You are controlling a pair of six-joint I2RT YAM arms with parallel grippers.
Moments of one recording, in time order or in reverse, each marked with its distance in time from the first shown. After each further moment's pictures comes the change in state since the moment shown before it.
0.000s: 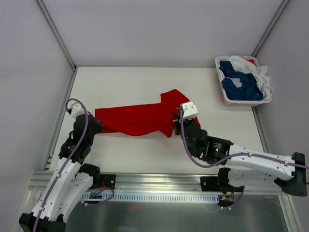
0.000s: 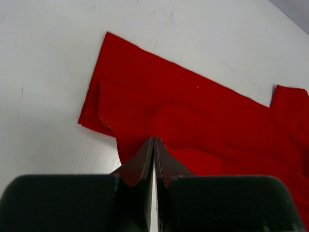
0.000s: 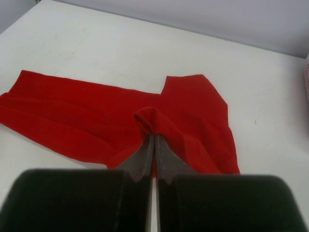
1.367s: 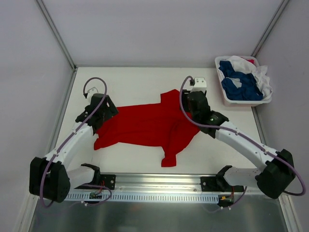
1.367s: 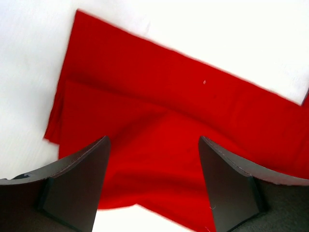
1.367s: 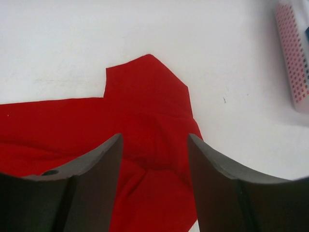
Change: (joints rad) left arm -0.014 0.505 0.159 0.075 0.045 -0.041; right arm -0.492 0.200 0.104 -0.108 -0.292 0.143
